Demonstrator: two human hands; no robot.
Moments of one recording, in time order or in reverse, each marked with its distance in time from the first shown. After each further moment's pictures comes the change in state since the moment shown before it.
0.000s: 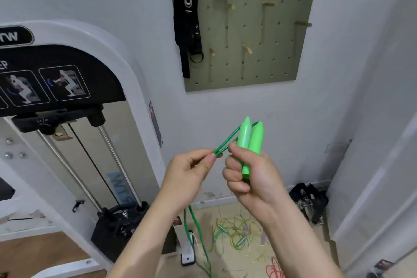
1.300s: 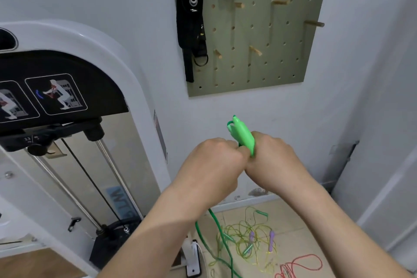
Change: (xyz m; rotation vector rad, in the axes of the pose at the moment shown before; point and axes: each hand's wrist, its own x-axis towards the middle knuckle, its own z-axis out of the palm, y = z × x) left_hand 0.069 0.012 -0.025 1.110 -0.198 0.661; right_hand 0.078 -0.020 0.017 -1.810 0.215 -0.330
